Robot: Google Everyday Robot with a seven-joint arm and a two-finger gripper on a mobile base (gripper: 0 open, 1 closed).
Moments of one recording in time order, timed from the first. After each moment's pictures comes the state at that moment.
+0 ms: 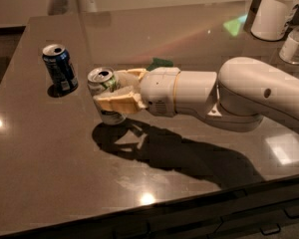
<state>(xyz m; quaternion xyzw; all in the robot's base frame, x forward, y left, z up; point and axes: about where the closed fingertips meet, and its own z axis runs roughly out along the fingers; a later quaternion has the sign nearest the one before) 0.491 0.072 0.927 -0.46 0.62 0.35 0.53</state>
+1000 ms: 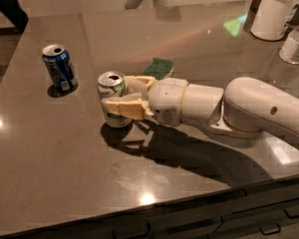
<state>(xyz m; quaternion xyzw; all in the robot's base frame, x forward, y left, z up) 0.495 0.056 0.913 -0.42 0.62 0.36 0.56</state>
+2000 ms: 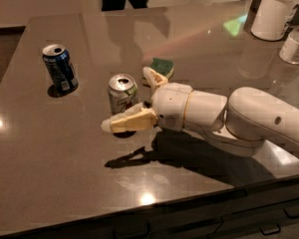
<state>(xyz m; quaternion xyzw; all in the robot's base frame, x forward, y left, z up) 0.495 0.046 0.908 -0.40 0.61 0.36 0.58</state>
